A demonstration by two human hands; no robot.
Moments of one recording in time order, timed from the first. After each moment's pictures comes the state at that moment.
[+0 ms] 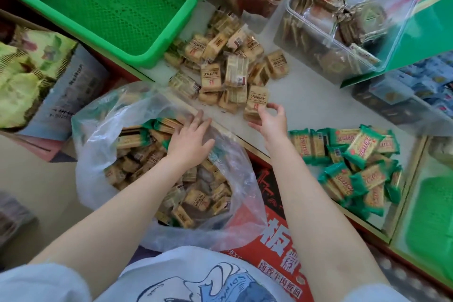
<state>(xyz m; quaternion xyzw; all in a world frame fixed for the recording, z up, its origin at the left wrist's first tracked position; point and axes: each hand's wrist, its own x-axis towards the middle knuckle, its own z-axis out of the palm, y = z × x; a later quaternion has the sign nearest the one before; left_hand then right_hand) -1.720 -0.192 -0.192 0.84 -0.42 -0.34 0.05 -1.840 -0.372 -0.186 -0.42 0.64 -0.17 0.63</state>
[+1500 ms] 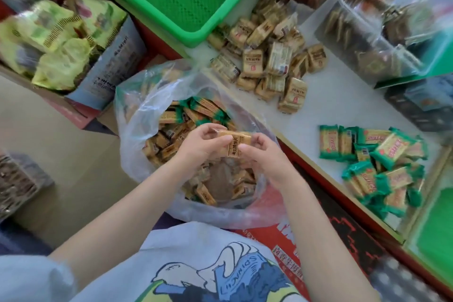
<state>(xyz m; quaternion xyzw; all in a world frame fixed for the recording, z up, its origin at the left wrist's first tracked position) -1.723 -0.096 -0.152 0.67 -0.03 -0.54 0.51 -1.861 -0.229 -0.128 -0.53 0.46 0.09 0.71</state>
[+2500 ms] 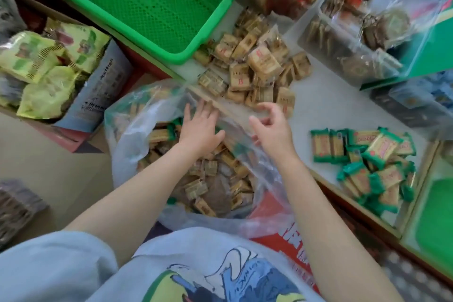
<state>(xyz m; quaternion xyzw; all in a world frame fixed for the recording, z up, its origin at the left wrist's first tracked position) -1.670 -0.170 -0.187 0.84 -0.48 -0.26 0.02 -1.812 -0.284 -0.111 -0.68 0.51 -0.05 0.53</state>
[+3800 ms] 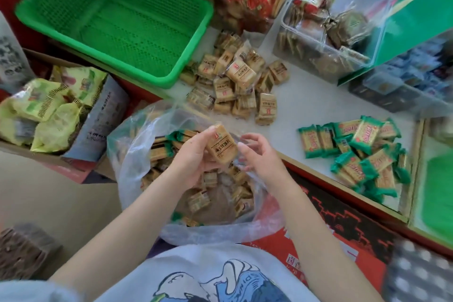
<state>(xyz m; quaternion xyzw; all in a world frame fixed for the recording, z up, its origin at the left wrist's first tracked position) -1.715 -0.138 -0.091 0.59 0.02 -0.59 0.55 -1.864 -0.232 -0.089 -0.56 0.49 -0.05 0.66</state>
